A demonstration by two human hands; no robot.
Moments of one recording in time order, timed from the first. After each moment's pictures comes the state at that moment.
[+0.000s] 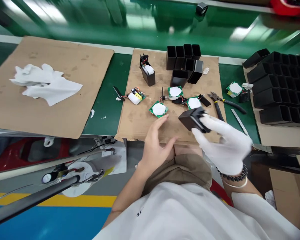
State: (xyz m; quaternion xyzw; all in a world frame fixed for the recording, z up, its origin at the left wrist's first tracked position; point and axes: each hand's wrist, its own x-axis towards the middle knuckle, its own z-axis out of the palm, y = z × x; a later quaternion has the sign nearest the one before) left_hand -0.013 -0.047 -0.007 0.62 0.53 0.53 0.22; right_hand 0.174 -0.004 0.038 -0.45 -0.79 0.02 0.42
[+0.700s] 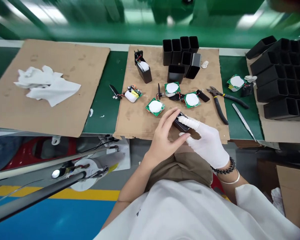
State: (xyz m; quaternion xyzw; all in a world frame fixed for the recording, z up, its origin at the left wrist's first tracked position) left_hand 0.006 -0.029 -0.001 0.68 0.47 0.51 0.26; right_hand 0.181 -0.006 0.010 -0.41 -0.81 0.21 0.37
